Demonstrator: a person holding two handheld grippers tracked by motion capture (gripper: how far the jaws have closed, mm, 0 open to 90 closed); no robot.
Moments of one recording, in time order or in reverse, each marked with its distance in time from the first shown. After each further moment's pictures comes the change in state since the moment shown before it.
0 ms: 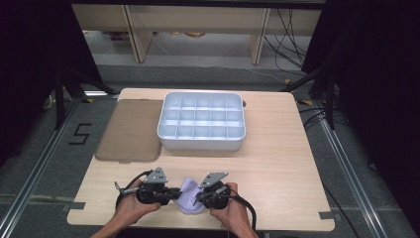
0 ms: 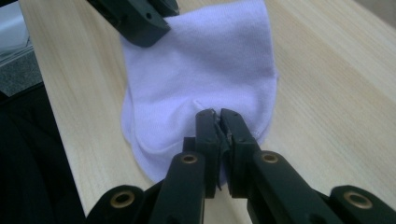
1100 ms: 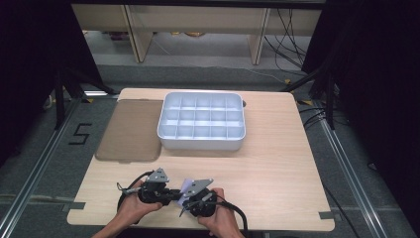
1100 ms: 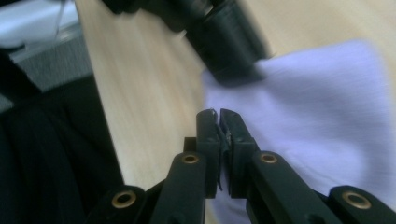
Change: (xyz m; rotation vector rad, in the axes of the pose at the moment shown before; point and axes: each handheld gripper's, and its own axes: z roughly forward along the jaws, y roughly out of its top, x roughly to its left) left arm 0.009 -0.008 0.011 0.055 -0.005 -0.055; right arm 0.030 0.012 0.011 -0.004 0.058 -0.062
